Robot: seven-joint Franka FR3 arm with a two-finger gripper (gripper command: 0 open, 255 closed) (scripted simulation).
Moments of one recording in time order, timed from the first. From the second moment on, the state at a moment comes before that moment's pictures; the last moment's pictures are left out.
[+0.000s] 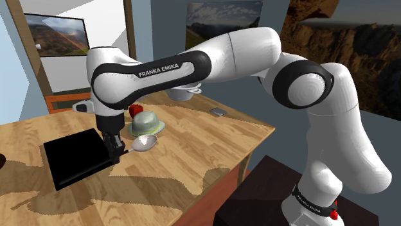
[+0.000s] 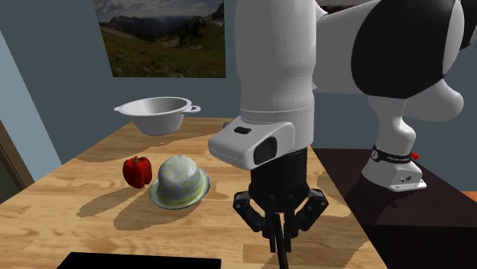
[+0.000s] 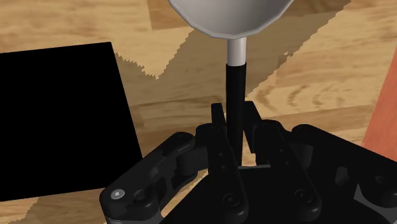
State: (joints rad) arm 0.70 0.59 -0.01 -1.32 0.16 1.91 -0.91
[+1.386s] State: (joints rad) arm 0.70 0.68 -0.01 -1.42 0.18 2.10 -0.94
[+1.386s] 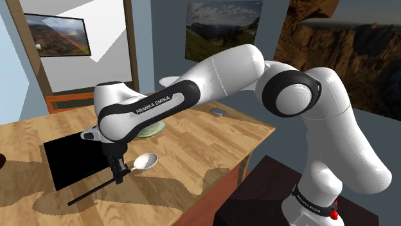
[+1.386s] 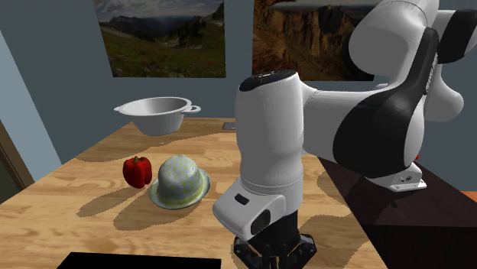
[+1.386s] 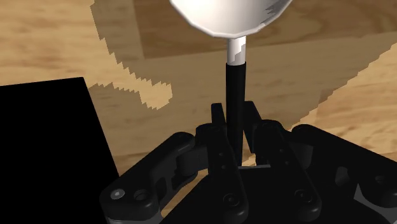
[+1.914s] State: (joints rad) arm 0.70 0.68 -0.01 -1.42 0.18 2.10 -0.94
